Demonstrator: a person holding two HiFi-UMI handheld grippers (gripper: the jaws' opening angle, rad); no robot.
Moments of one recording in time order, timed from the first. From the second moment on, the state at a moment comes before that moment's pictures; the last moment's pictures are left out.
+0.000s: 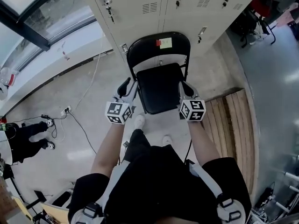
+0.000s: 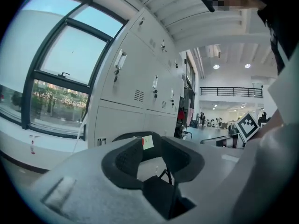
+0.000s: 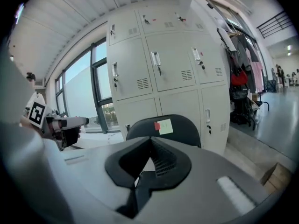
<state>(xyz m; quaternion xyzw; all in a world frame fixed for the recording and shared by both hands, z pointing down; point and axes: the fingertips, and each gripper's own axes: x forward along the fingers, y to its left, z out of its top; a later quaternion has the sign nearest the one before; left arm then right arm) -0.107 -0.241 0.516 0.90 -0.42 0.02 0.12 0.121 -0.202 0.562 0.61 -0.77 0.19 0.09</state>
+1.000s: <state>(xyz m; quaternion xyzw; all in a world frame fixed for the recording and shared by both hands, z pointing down) -0.106 -0.043 0.391 0.83 -0.54 -0.08 0.07 0.147 -0.058 0.432 0.52 -0.85 0.11 0.02</state>
